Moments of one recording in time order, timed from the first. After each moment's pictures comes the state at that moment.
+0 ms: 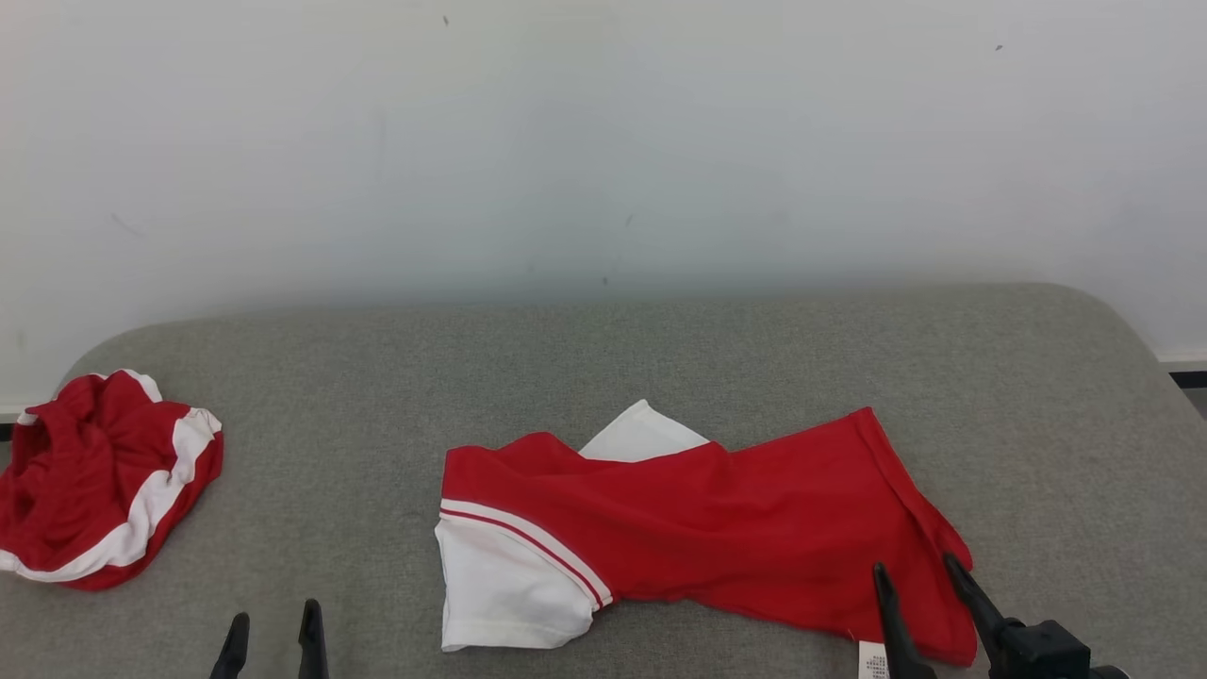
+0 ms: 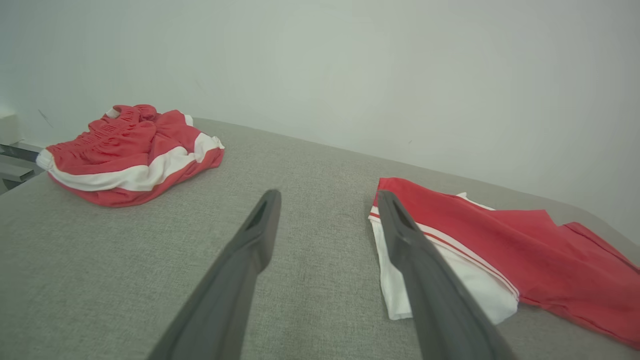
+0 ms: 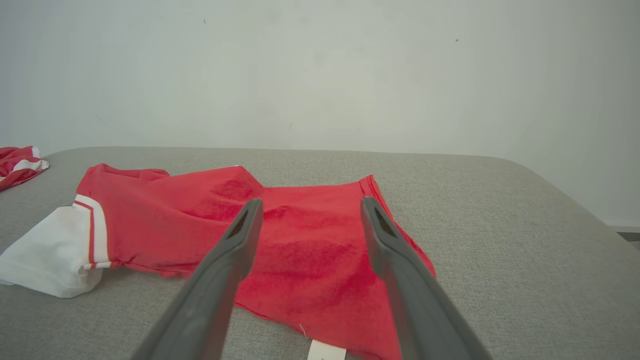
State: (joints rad) left arm 0.09 0.06 0.08 0.22 -0.27 -0.12 -0.26; right arm 0.03 -0.09 0.06 0.28 0.09 0.13 -0.22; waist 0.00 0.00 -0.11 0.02
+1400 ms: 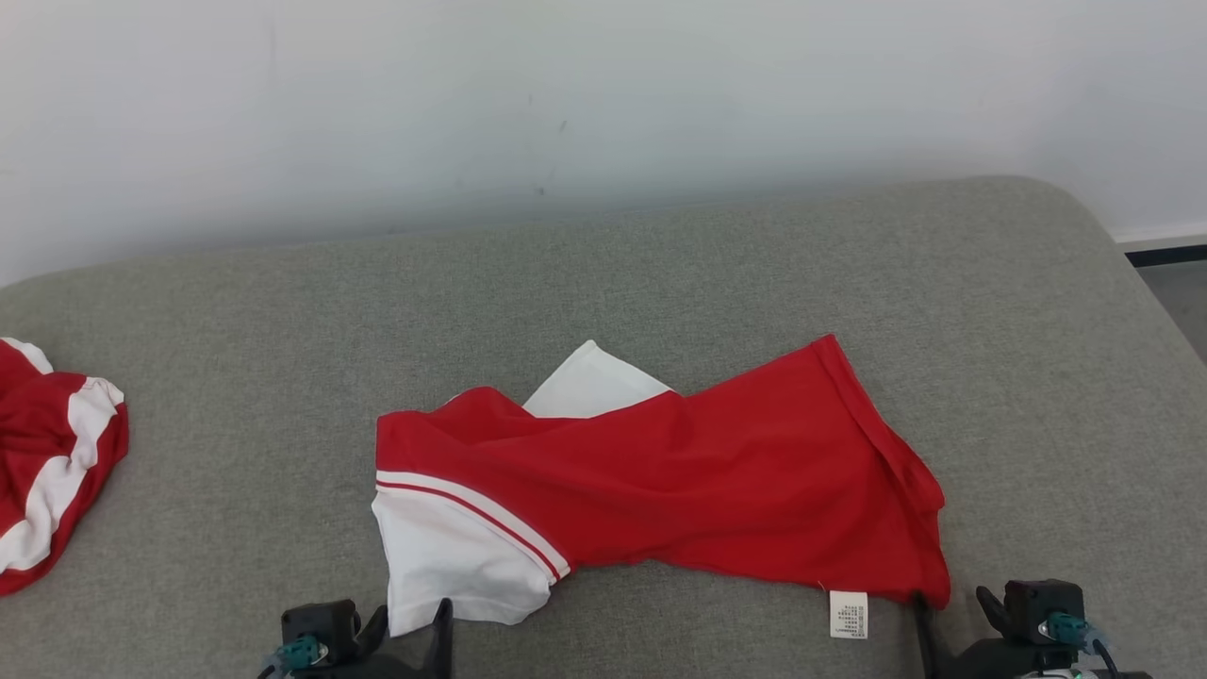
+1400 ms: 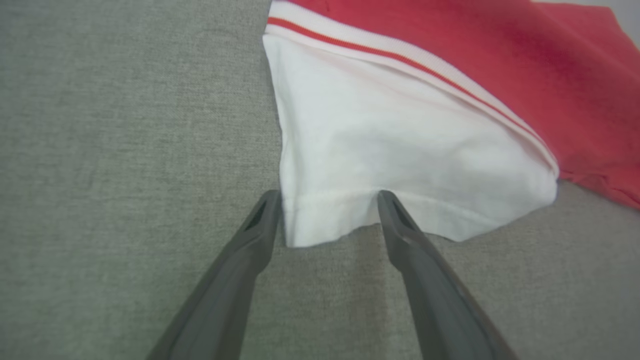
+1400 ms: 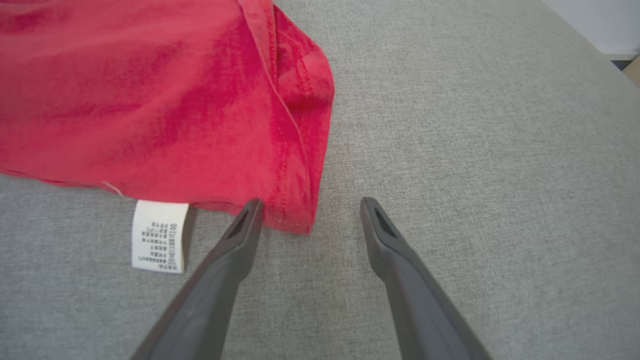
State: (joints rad) left arm -0.20 0.05 -0.18 0.64 -0.35 -0.03 -0.08; right arm -0.12 -0.11 -0.05 0.56 0.07 0.13 0.03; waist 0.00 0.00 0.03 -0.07
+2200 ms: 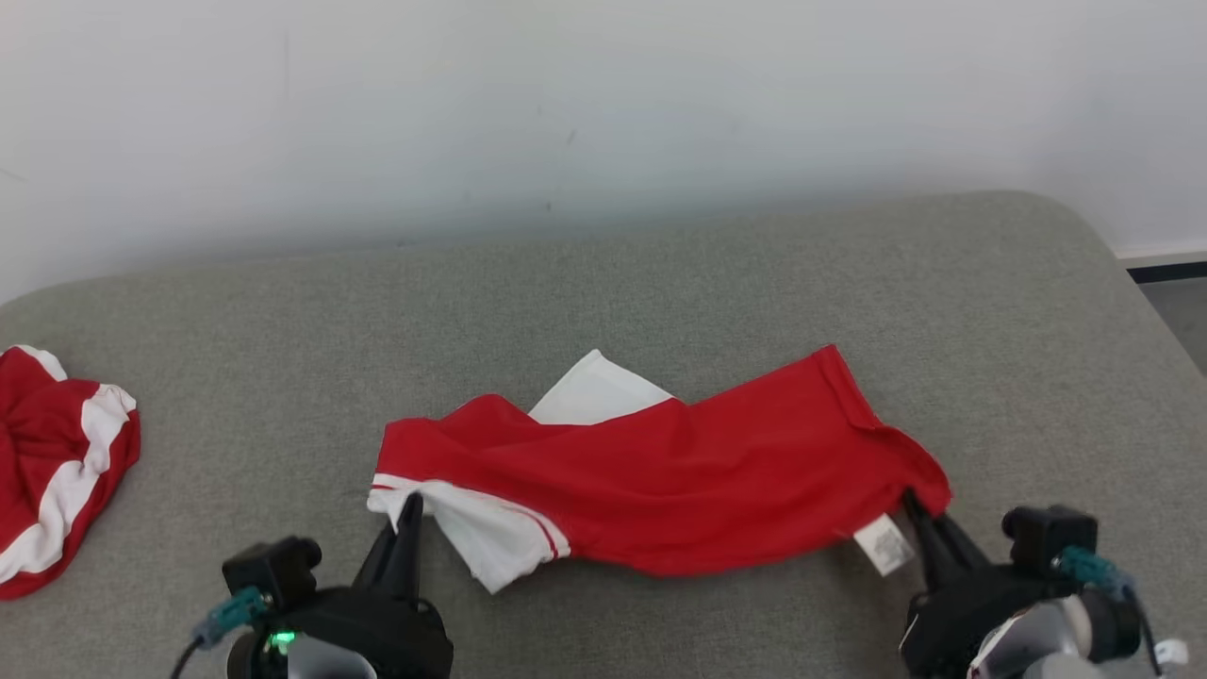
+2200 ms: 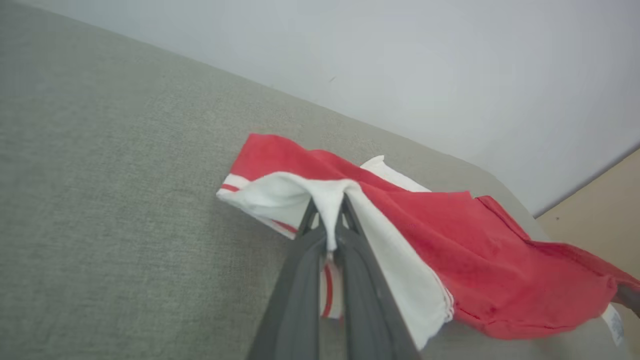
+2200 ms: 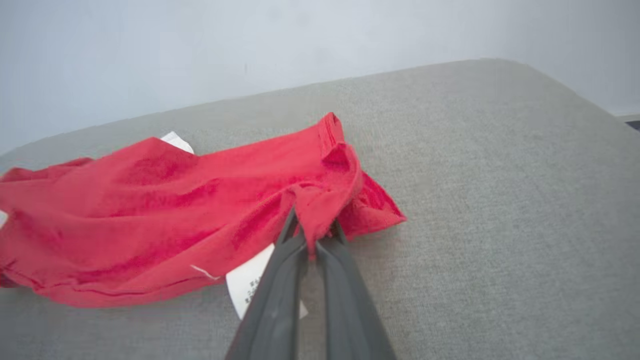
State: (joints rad) left arm -0.24 0.05 -0.17 0.49 -0.55 -0.09 -0.17; right arm -0.18 -0.13 0.08 0.43 0.30 0.13 -0.01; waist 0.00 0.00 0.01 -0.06
